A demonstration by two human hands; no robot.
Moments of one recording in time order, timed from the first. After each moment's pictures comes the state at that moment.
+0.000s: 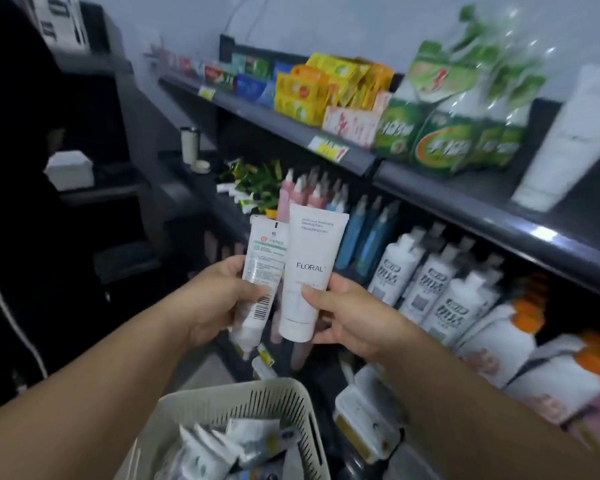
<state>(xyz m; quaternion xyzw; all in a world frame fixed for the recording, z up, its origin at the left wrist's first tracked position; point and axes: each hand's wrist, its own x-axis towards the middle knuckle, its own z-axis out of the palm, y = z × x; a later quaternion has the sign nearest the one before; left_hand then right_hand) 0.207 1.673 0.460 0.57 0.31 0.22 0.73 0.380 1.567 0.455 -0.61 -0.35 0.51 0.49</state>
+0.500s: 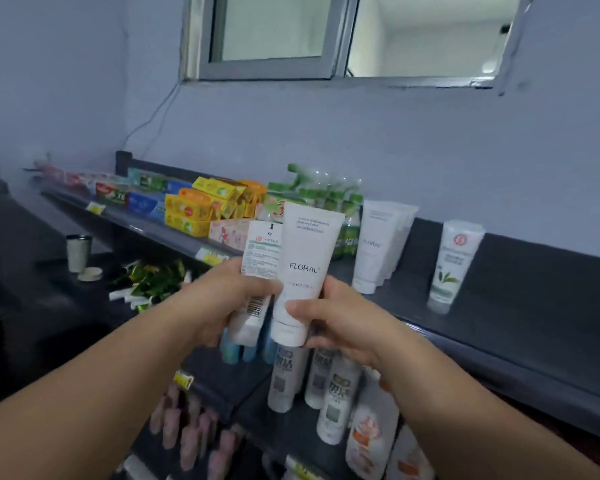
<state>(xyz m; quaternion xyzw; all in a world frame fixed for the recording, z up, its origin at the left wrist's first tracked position) 0.319 1.613 0.622 0.68 0.10 0.22 0.69 0.441 1.478 0.617 -0.65 -0.39 0.32 0.57</state>
